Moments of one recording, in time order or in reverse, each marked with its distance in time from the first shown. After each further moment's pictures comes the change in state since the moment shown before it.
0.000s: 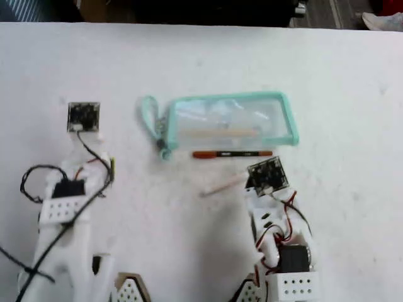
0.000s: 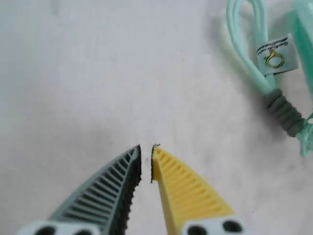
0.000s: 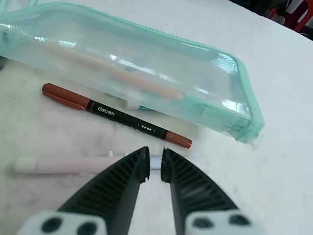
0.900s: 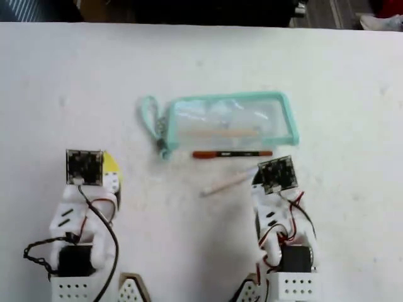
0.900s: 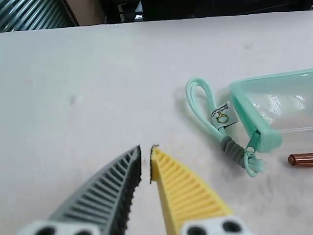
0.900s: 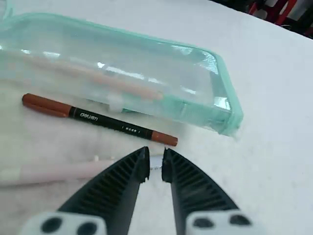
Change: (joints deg) left arm 5.0 -64.4 24.1 12.0 -0.1; right arm 3.1 0.0 0.1 -0.6 -2.5
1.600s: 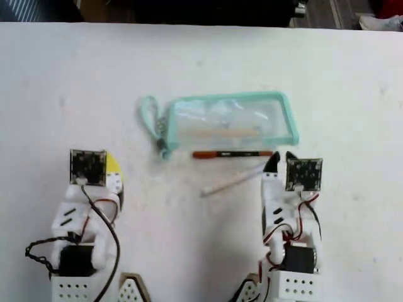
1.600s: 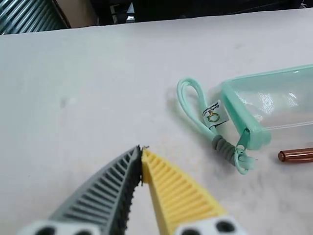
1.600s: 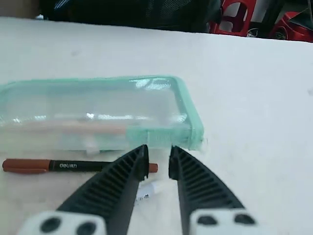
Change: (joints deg) left arm 1.8 0.0 0.0 0.0 0.0; right arm 5.4 0.0 0.4 -8.0 -10.2
